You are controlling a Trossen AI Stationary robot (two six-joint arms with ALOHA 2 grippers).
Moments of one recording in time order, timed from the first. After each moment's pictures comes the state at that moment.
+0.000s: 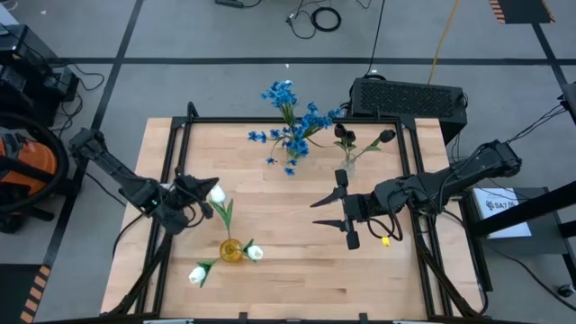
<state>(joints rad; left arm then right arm) -0.65 0.72 0.46 -0.65 -1.19 -0.87 0.36 1.22 1.02 0.03 0.23 -0.12</state>
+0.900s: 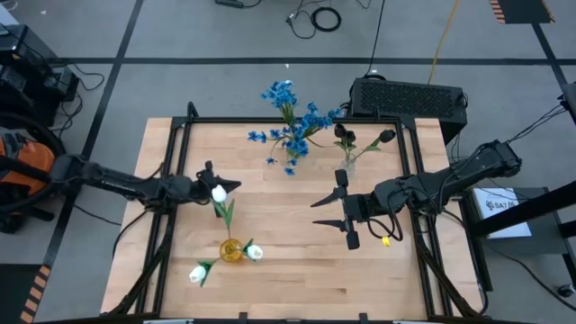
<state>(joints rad) -0.10 0.72 0.07 0.45 -0.38 -0.12 0.36 1.22 1.02 0.03 0.23 -0.12</state>
